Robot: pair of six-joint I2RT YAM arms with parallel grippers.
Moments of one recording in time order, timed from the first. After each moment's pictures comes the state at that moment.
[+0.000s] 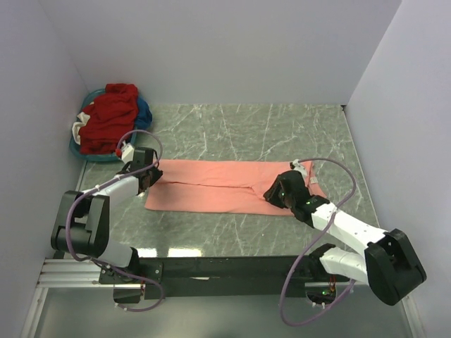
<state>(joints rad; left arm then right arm) -0.16 1.48 0.70 -0.06 -0.28 -0.91 0.50 1.11 0.46 -0.11 0.13 0.84</state>
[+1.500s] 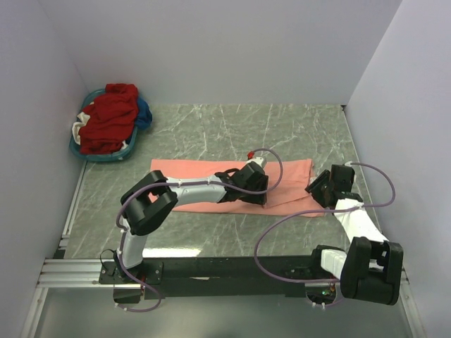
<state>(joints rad) -1.01 1.97 1.32 -0.15 -0.07 -0.69 -0.18 1.10 0.50 -0.27 -0.05 0.65</state>
